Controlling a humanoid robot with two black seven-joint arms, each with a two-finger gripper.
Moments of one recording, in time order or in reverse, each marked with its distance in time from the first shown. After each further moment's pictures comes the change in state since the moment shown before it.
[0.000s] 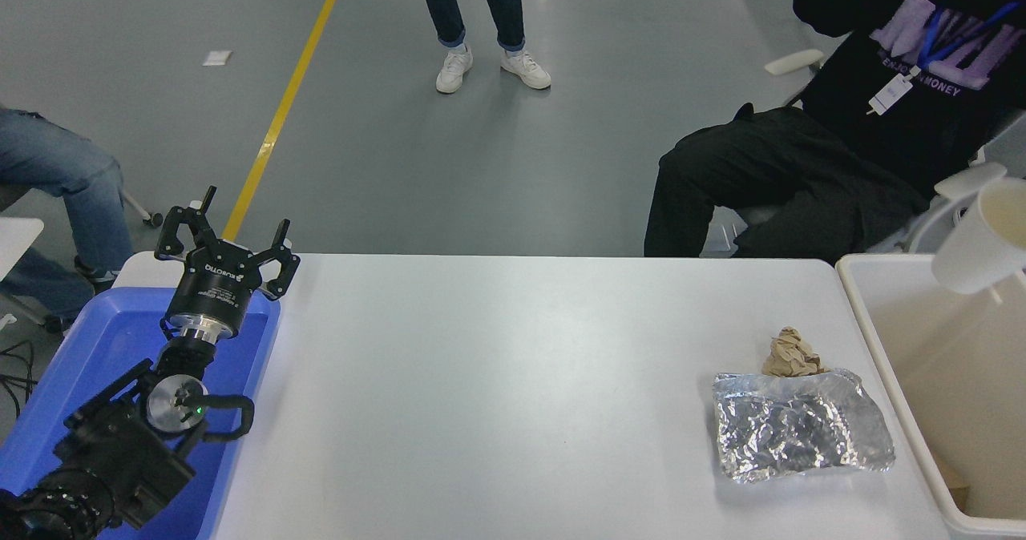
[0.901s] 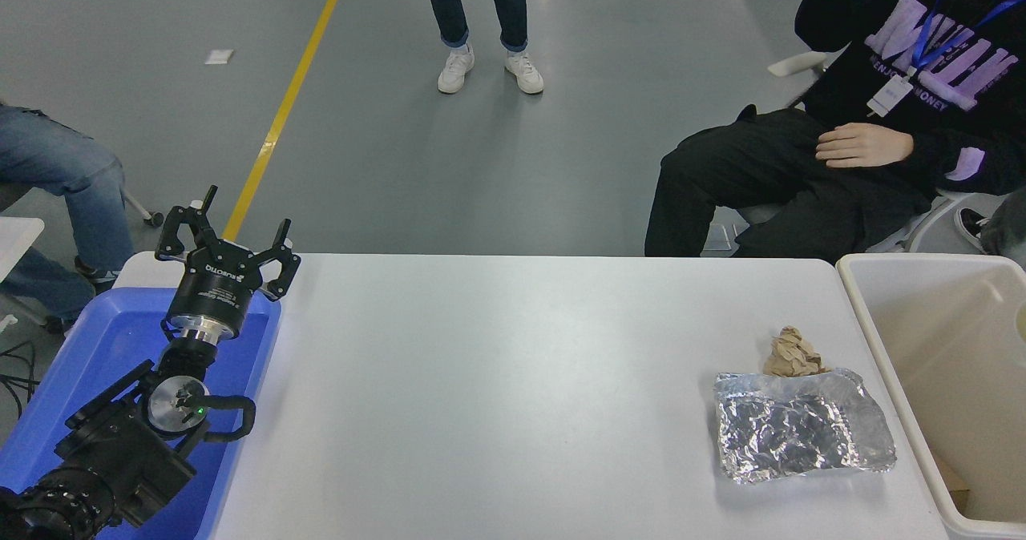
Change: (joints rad) left arm 0.000 -0.001 0.000 0.000 0.001 -0.001 0.000; right arm -0.935 0.111 0.484 -0.480 -0.013 -0.520 -0.002
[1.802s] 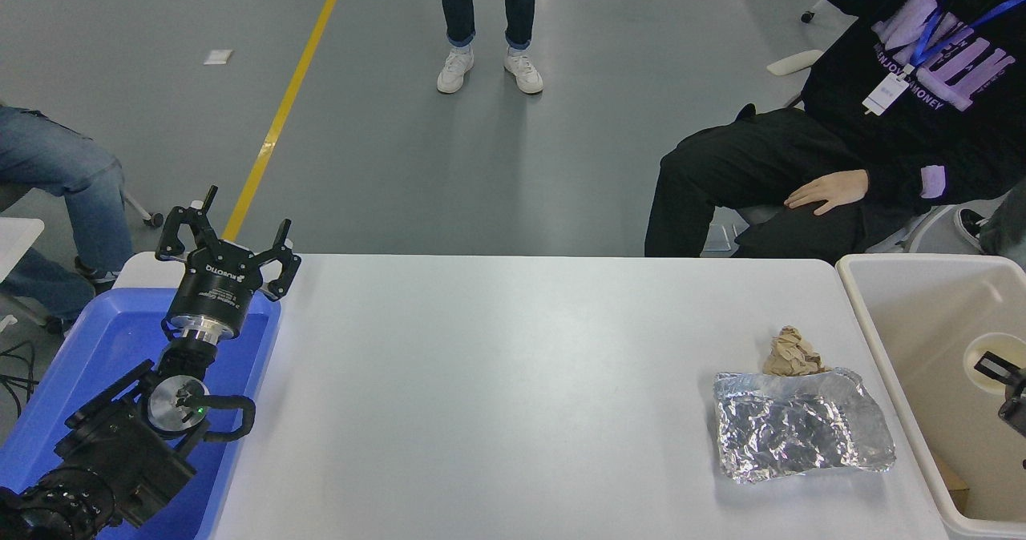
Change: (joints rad) left arm 0.000 0.000 0.000 0.000 -0.001 -0.001 -0.001; right arm -0.357 0.192 0.229 -0.302 -0.003 -0.274 0.003
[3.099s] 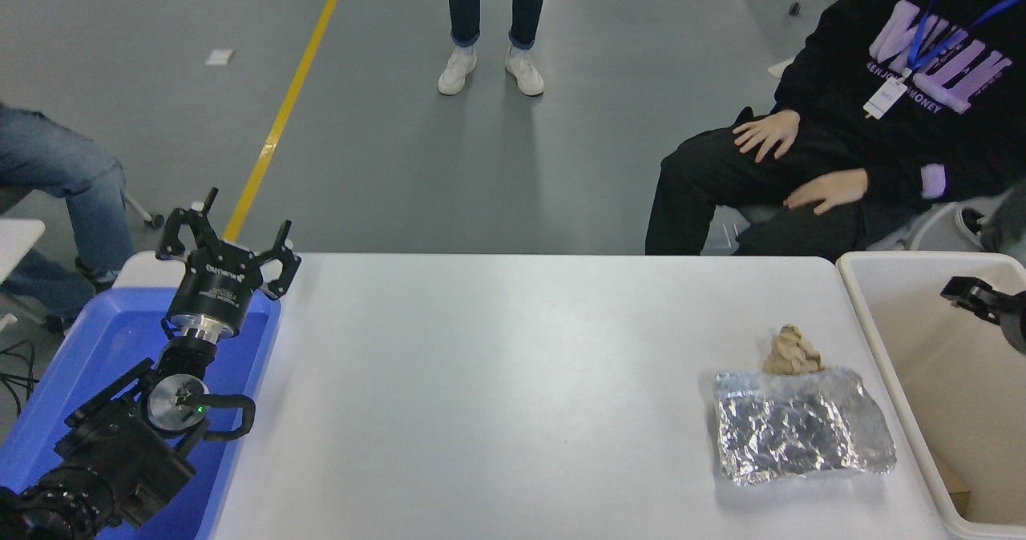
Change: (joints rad) left arm 0.000 0.000 0.000 0.000 0.001 -0.001 0.001; right arm 0.877 -0.209 -0.455 0.861 0.017 0.203 -0.003
